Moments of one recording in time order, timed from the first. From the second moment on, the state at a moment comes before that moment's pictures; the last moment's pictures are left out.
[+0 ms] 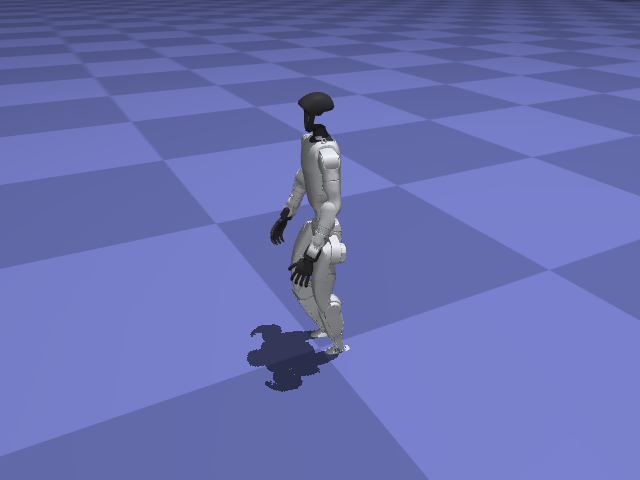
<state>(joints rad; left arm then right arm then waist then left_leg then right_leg) -0.04 0.27 -0.38 1.09 0.13 -0.08 0.04 -0.11 -0.27 0.42 1.17 -0.12 -0.06 -0.08 -0.03 -0.03 -0.05 -0.13 -0.17 0.07 0.24 -0.32 0.07 -0.34 -0.09 -0.08 0.65 -0.44 0.10</state>
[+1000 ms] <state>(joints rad) -0.04 0.24 -0.47 1.23 0.23 -0.08 -0.03 -0.09 -0.26 0.31 1.16 0.04 -0.06 -0.04 -0.08 0.00 -0.07 0.02 -0.12 -0.15 0.59 -0.41 -0.03 -0.66 0.06 -0.10 0.73 -0.33 0.03</state>
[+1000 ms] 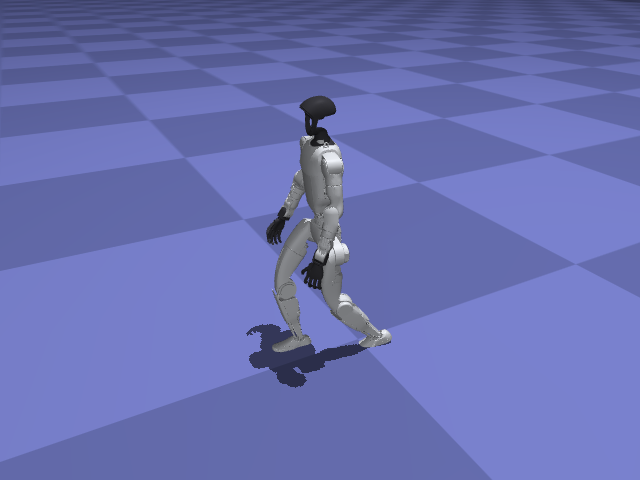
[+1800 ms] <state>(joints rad) 0.04 0.27 -0.29 1.27 0.03 -0.05 -0.04 -0.03 -0.22 0.29 1.23 0.03 -0.05 0.02 -0.01 -0.22 -0.14 -0.53 -0.36 0.02 0.49 -0.24 0.10 -0.20 -0.13 0.17 1.17 -0.17 0.26</state>
